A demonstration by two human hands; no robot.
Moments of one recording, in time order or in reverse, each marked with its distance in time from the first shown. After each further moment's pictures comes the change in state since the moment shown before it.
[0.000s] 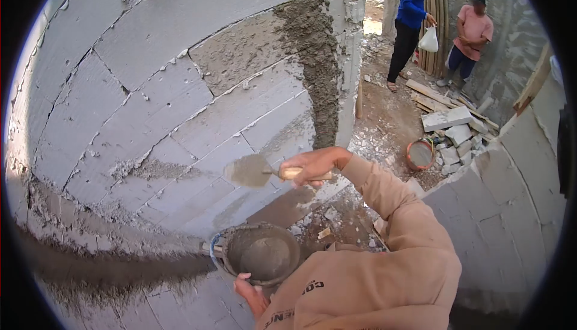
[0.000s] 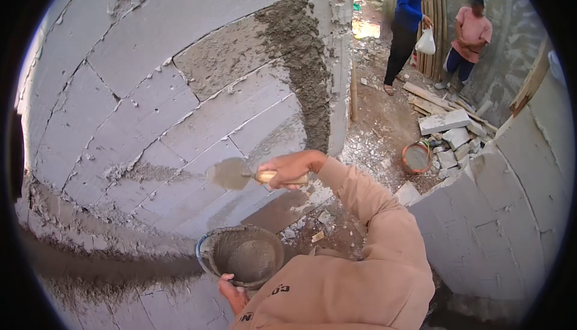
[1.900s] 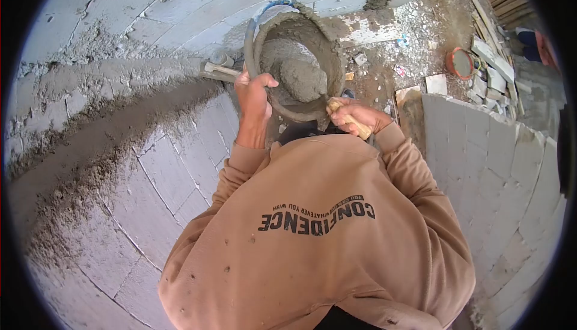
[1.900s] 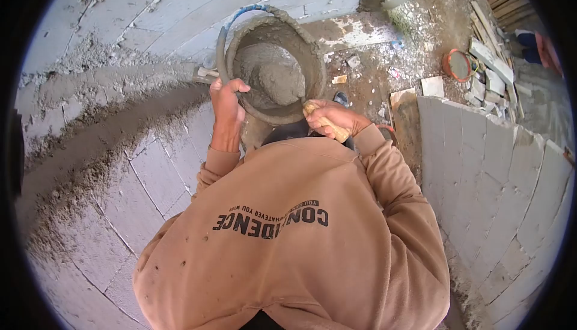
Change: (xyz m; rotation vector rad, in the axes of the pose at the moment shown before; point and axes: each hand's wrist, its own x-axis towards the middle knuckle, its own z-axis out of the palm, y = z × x) left_hand 0.094 0.115 0.035 0.293 -0.620 0.072; right_hand 0.144 0.135 0.306 1.178 0.065 0.409
